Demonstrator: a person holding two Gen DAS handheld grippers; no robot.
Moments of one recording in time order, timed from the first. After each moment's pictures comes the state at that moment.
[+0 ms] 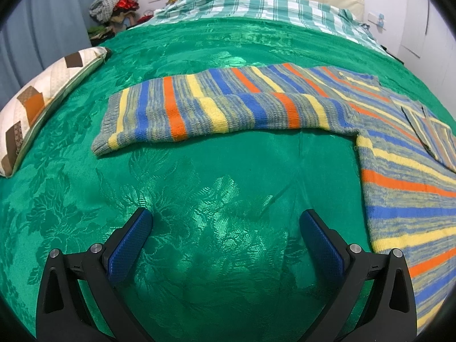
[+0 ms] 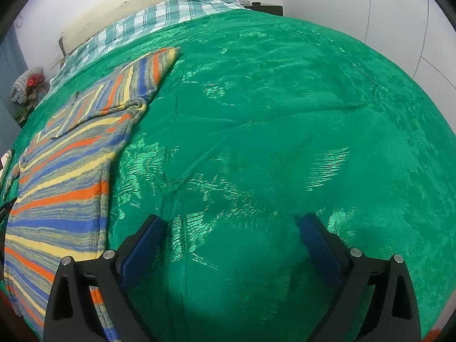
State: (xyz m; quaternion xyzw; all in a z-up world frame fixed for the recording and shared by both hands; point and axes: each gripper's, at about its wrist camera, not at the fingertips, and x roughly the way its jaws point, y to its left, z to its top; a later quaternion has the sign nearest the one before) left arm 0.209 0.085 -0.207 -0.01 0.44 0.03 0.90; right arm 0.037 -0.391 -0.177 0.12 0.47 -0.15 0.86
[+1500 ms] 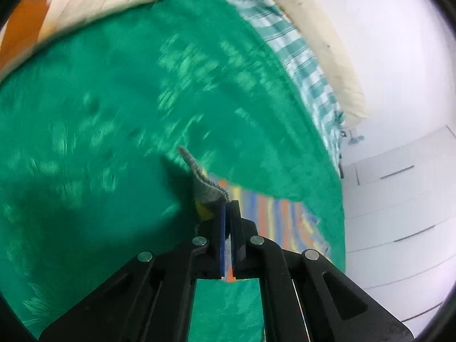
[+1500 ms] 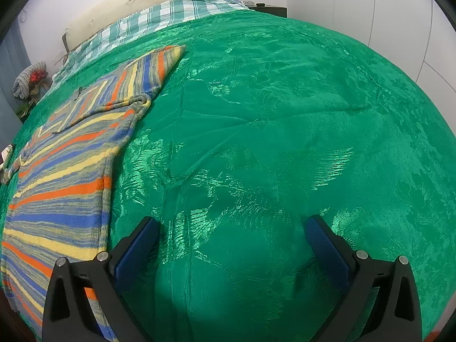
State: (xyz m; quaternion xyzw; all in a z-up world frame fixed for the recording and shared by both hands) left arm 0.294 0.268 -0.159 -0.42 0.43 -0.07 0.80; right arm 0.039 -0.386 -0.179 0.11 0.47 -0.15 0.86
